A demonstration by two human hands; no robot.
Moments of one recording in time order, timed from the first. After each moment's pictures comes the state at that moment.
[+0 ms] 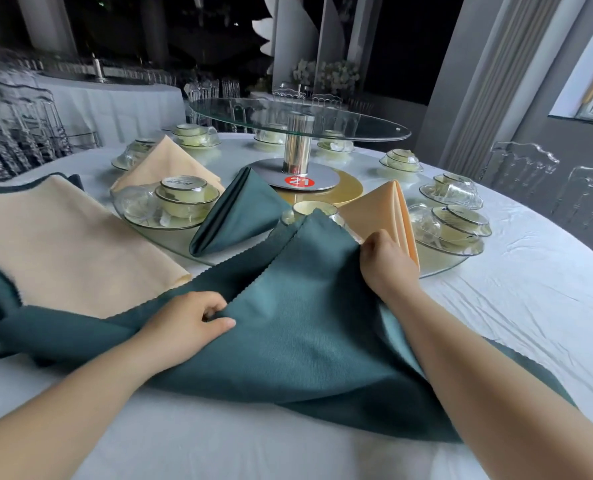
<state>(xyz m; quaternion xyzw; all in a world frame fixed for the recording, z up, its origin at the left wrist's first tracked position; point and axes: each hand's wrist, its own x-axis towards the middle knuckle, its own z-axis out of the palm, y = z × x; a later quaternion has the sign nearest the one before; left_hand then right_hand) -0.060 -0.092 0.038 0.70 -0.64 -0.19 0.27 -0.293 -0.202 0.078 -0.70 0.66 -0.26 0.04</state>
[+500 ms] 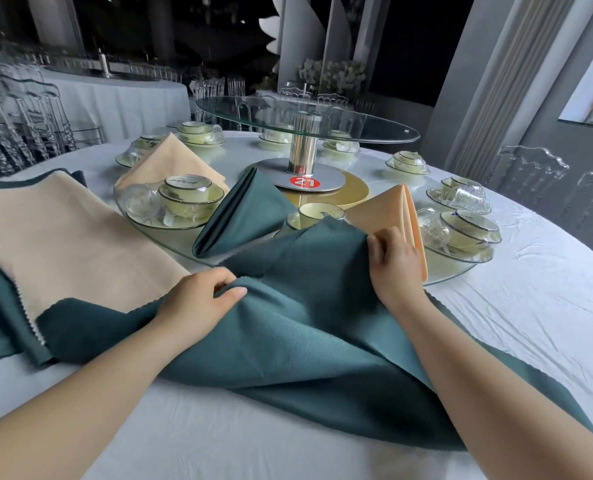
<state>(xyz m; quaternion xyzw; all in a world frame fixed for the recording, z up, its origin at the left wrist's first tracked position) -0.064 -0.117 0.041 0.69 -0.61 -0.14 0.36 -0.291 -0.200 0.076 -0.72 0.57 -0.41 0.03</state>
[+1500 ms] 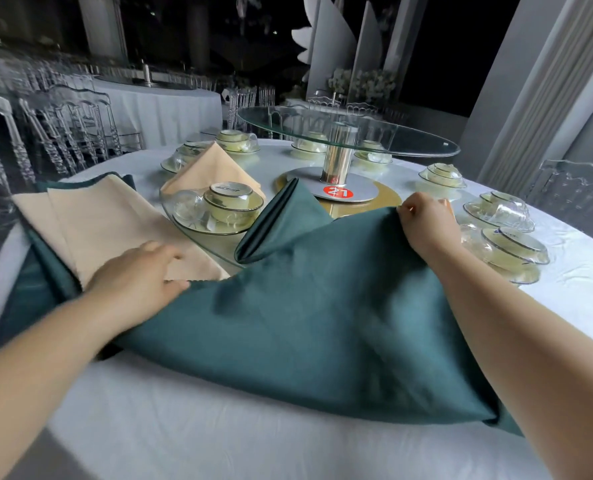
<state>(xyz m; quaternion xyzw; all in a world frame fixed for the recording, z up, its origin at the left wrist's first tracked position) 0.023 -0.080 0.078 0.79 -0.58 0.02 0.19 -0.269 -0.255 0.129 -0.73 0.62 -0.30 0.01</state>
